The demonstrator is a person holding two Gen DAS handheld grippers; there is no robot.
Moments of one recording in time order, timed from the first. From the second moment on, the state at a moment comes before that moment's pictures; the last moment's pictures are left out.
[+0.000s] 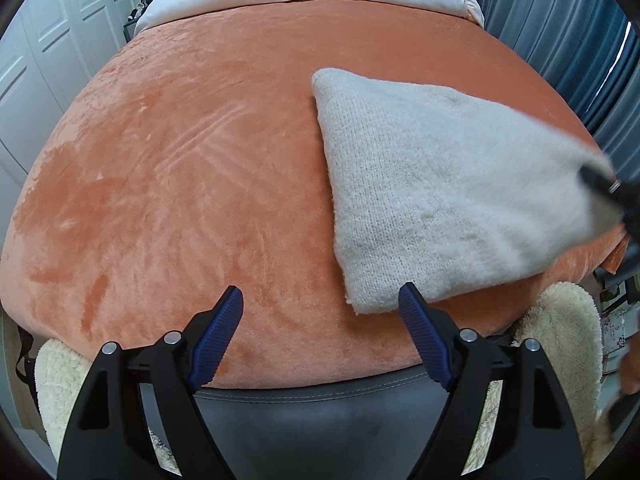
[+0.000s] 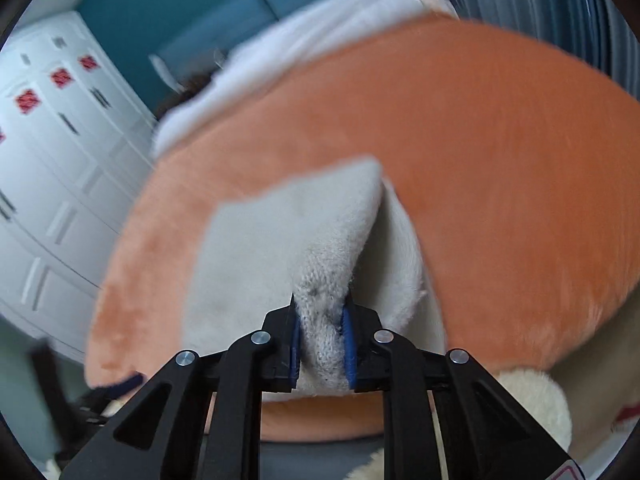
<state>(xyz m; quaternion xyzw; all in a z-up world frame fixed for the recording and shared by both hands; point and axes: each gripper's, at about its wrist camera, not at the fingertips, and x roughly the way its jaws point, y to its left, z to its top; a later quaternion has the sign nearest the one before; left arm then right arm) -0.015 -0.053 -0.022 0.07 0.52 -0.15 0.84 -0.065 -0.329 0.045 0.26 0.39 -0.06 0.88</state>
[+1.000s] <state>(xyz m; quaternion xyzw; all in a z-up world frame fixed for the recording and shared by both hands) -0.007 -0.030 -0.026 0.05 0.53 -0.11 0.84 -0.012 -0.216 -0.005 0.13 0.52 -0.01 0.84</state>
